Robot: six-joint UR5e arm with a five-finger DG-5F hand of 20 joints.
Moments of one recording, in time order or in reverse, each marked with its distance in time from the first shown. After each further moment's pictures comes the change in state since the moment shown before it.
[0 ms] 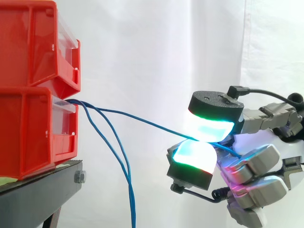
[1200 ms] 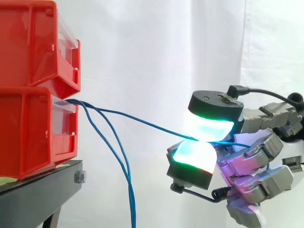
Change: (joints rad) arm 0.000 0.000 0.000 0.000 0.000 0.000
